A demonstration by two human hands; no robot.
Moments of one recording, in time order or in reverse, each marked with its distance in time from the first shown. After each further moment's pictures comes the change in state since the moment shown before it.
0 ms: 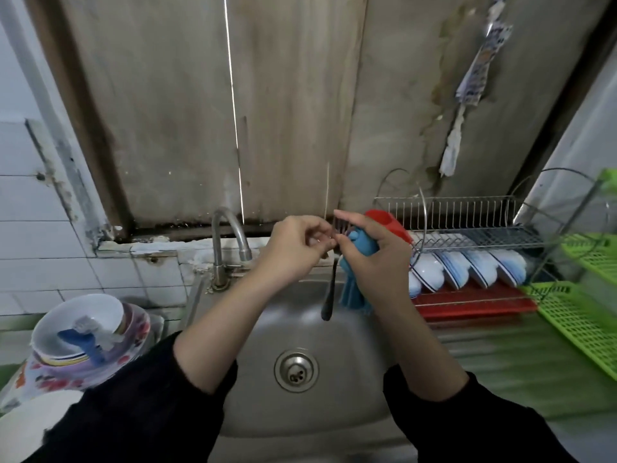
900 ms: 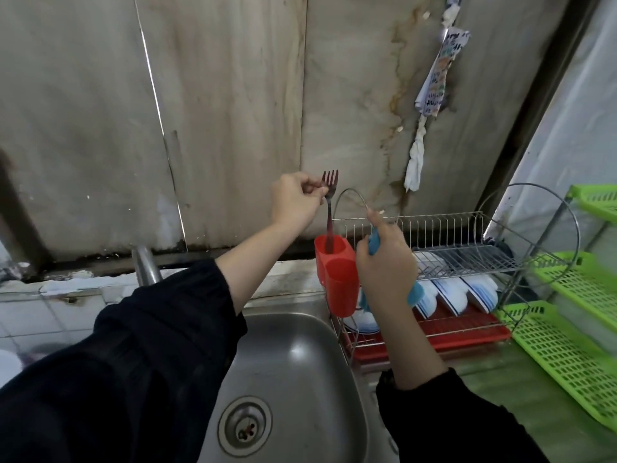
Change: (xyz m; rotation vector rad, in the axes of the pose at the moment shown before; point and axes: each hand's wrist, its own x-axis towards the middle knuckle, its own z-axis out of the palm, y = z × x) left_hand 0.194 0.003 0.100 -0.177 0.254 -0.021; right_hand 0.087 0.108 -0.061 -0.609 0.135 0.223
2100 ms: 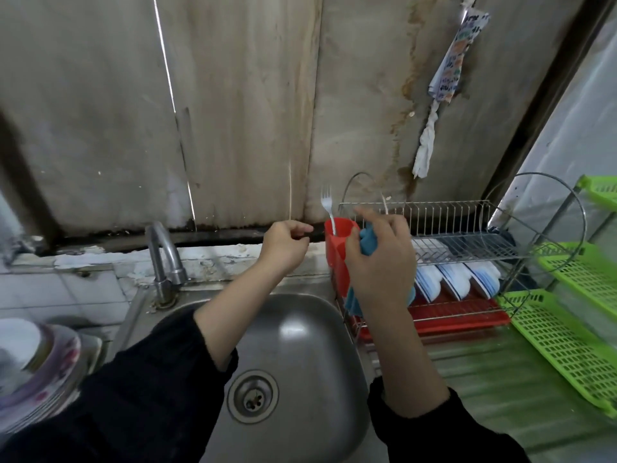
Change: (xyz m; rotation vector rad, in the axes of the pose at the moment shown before) left_hand -0.080 -0.052 -0.042 0.175 -0.115 -0.256; right_hand -0.048 -0.035 -0.007 0.108 0.166 -0.219
